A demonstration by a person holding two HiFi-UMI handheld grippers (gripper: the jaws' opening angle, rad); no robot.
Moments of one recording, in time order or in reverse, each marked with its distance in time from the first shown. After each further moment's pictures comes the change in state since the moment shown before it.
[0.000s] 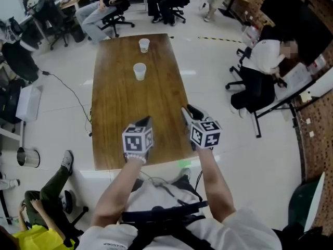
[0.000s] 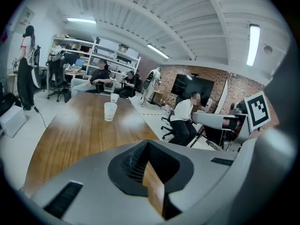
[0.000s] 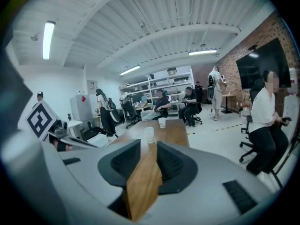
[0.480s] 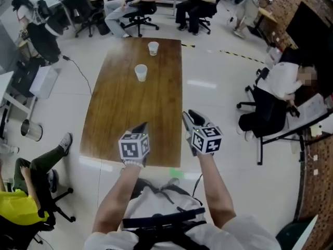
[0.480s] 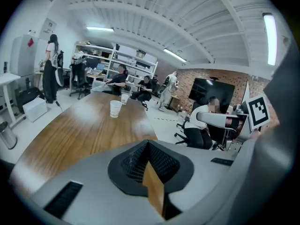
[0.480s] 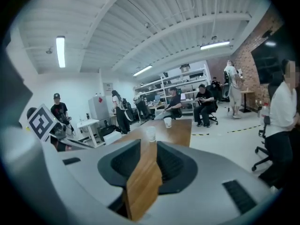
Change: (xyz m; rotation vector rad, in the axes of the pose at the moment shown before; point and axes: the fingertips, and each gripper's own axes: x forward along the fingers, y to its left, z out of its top) left arm 0.019 -0.063 -0.015 -0.130 -0.077 0.223; right arm -0.017 -0.077 0.009 -0.049 0.017 0.218
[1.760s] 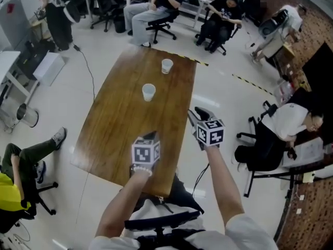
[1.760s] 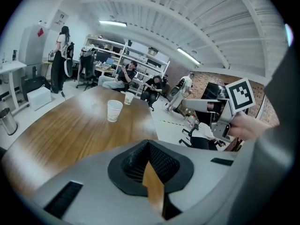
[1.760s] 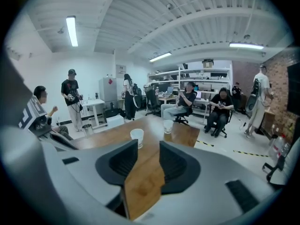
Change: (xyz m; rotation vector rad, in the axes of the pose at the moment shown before) left arm 0.107 0.015 0.058 -0.132 0.035 0.069; right arm 0.167 -0.084 0.084 -0.257 0.158 0.103
